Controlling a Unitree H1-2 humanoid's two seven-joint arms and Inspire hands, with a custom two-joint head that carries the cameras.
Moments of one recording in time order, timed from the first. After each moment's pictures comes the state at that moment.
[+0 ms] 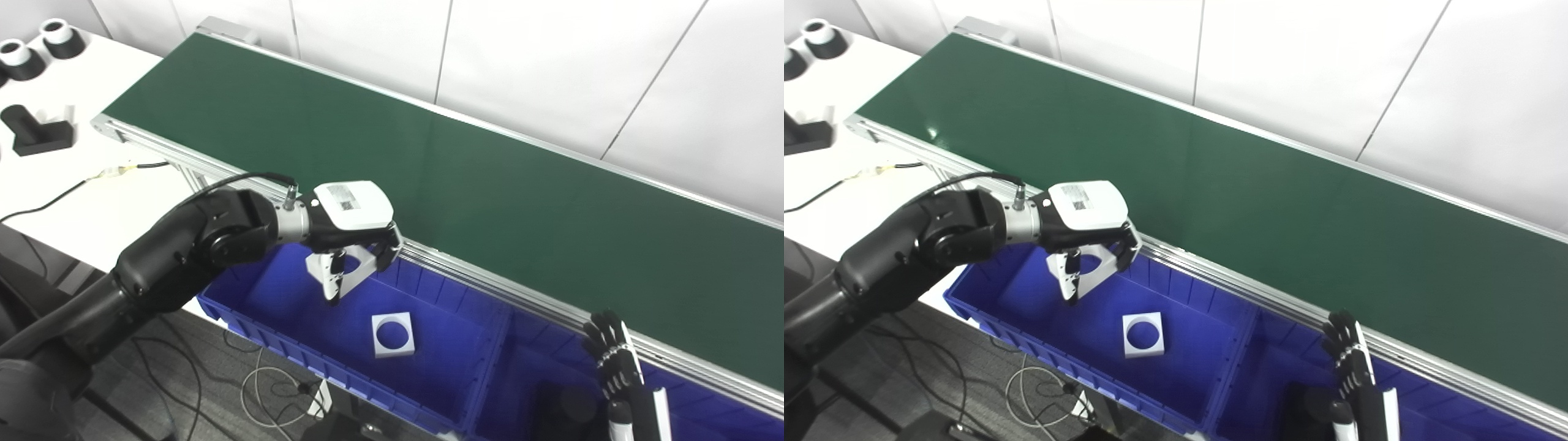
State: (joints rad) left arm -0.07 0.65 -0.24 -0.20 0.78 -0.31 -0.51; right arm 0.24 -0.16 0.20 0.09 0.02 -0.42 0.09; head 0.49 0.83
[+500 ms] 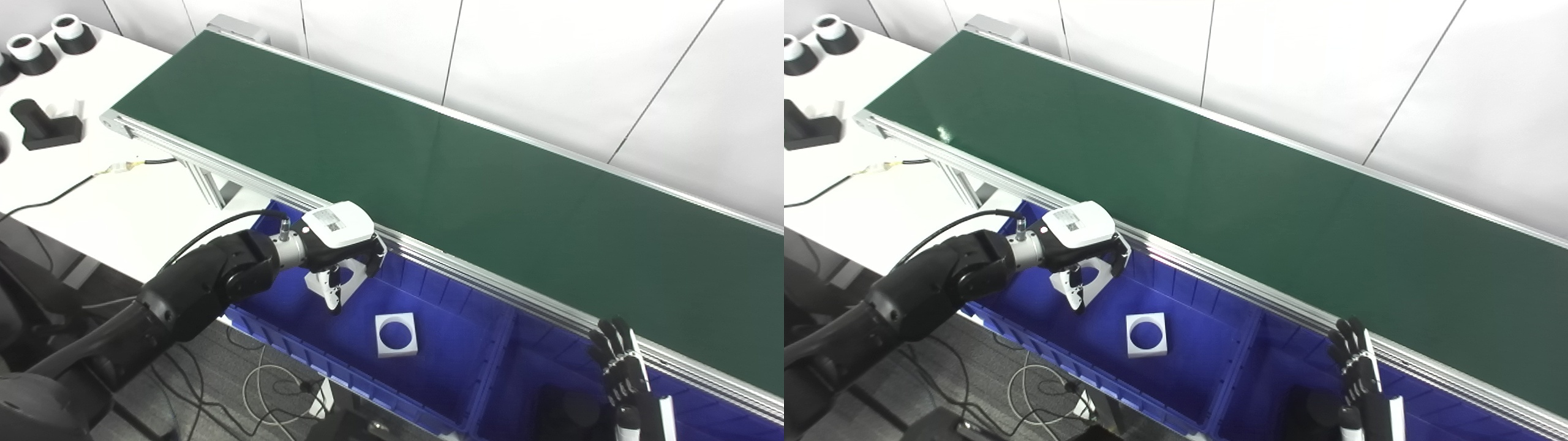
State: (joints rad) left arm -0.03 0.56 -0.27 0.09 0.94 -0.34 -0.16; right arm 0.24 -0.13 0.16 0.10 0.02 -0.42 0.14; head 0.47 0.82
